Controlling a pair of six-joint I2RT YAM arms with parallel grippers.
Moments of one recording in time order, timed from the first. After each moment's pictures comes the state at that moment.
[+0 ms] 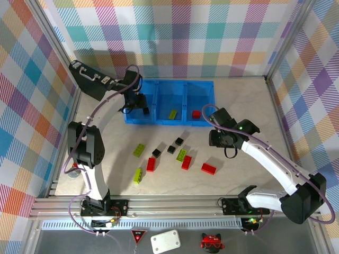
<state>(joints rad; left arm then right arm) -0.29 1.87 1.67 -0.87 -0.06 -0.39 0.60 1.20 1.10 -1.08 0.23 0.60</state>
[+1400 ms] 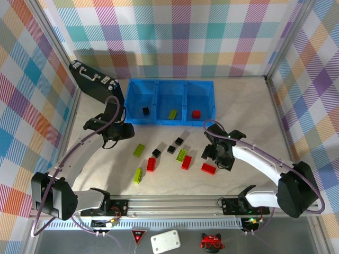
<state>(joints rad) -0.30 1.26 1.04 -0.84 -0.04 -0.47 0.63 1.28 0.83 -0.99 0.03 1.07</state>
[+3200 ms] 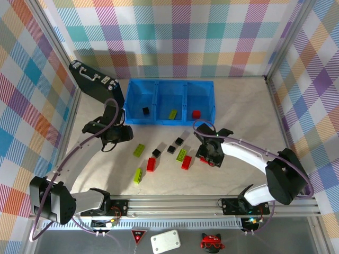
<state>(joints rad) -0.30 1.21 0.99 -0.84 -0.05 -0.47 0.69 1.42 0.91 -0.89 0.08 1.10</state>
